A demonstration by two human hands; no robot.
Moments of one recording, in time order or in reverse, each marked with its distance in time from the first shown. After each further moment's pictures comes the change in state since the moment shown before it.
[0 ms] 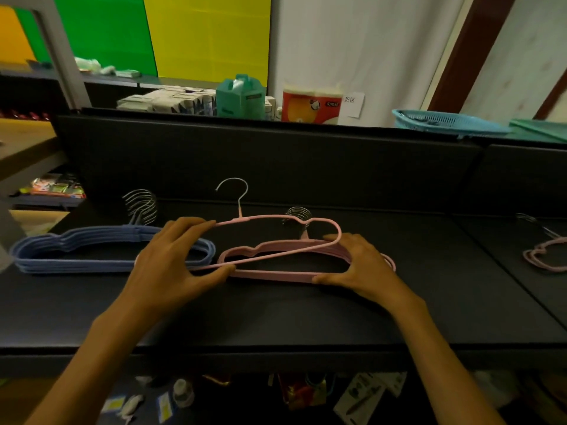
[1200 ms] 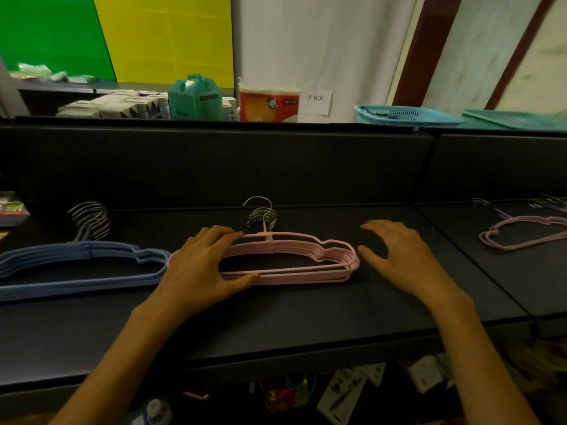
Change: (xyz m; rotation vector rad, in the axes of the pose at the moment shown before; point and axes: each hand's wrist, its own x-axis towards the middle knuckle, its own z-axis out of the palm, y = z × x) left_hand 0.041 0.053 0.063 0.073 -0.224 0.112; right_hand -0.040 0.058 -0.067 -0.332 0.239 0.083
